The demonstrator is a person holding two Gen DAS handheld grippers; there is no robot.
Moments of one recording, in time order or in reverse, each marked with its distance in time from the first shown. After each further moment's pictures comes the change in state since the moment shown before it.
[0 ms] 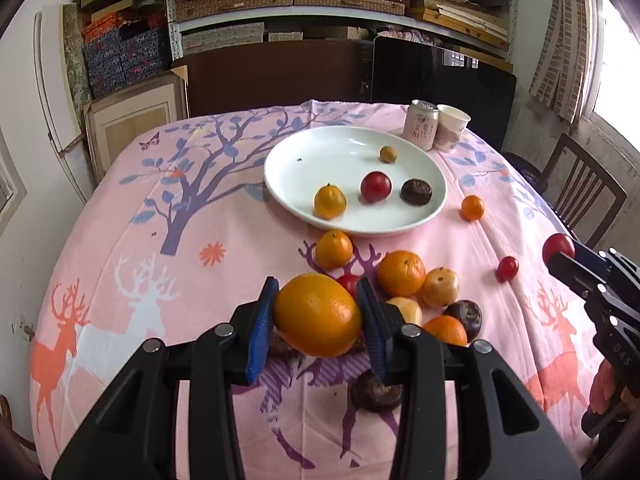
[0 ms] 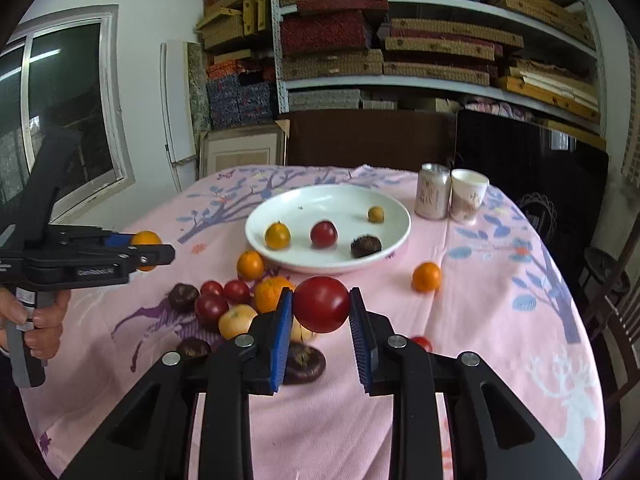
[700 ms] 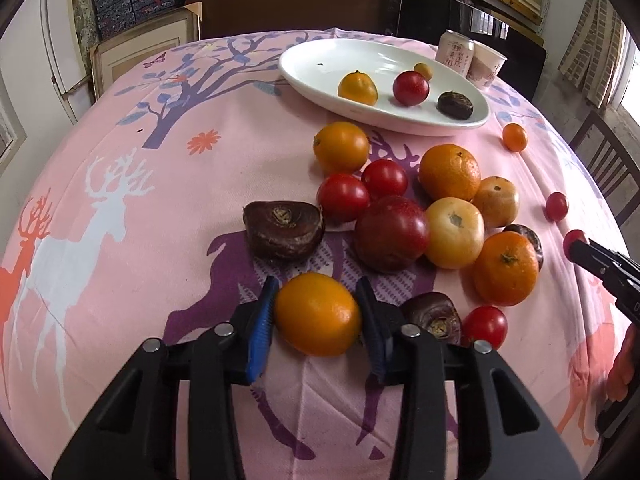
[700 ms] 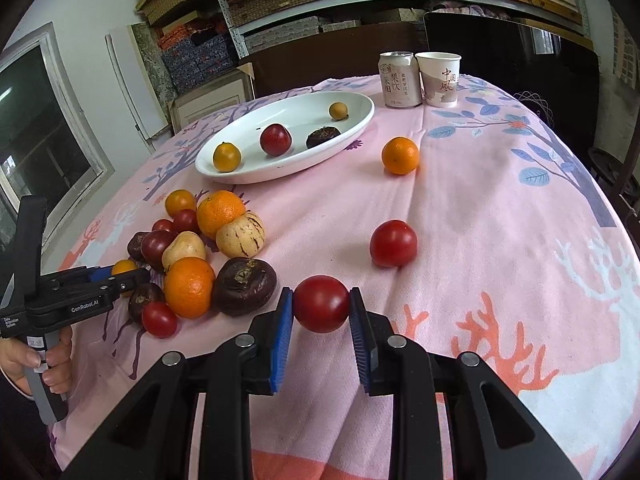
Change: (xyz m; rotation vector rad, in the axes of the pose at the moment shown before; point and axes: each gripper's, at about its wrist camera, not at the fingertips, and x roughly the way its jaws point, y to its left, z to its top) left arm 0.062 0.009 -0.070 -0.089 0.197 0.026; right arm 0.047 -0.048 -0.065 0.227 0.259 0.025
